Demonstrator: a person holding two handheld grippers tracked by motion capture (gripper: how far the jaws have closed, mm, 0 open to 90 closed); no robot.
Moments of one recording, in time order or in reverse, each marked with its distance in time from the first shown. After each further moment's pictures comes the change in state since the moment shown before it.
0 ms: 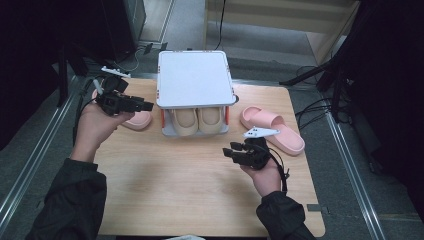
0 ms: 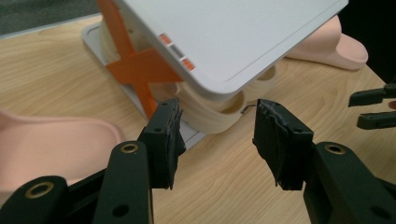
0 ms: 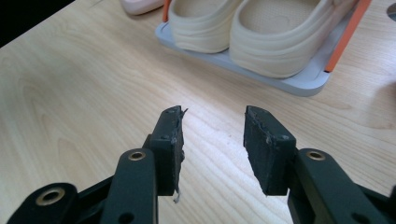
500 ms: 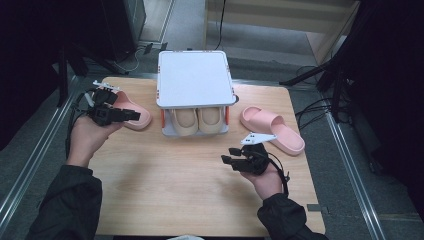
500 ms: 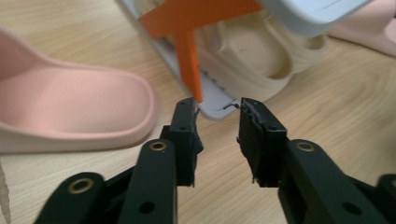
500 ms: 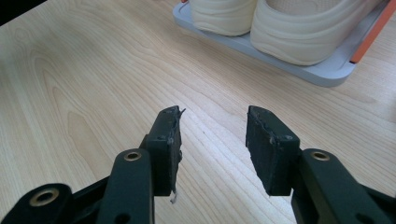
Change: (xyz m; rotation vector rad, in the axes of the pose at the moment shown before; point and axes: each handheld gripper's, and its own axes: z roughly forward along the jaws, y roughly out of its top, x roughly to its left) left arm 0.040 -0.041 0.019 0.048 0.043 -0.083; right arm 0.006 -0.011 0.002 0.034 0.037 -0.066
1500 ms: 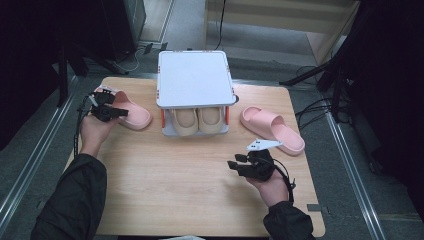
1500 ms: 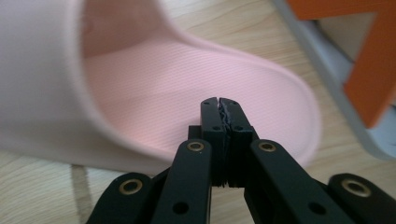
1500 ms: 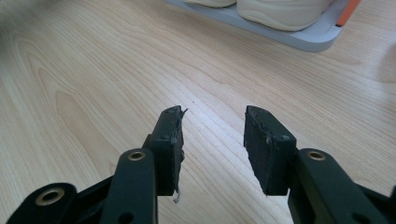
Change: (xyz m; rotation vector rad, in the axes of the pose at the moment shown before) left arm 0.094 -0.010 0.074 0.023 0.202 -0.115; right arm -0.004 -0.020 -0.010 0.035 -0.039 0.034
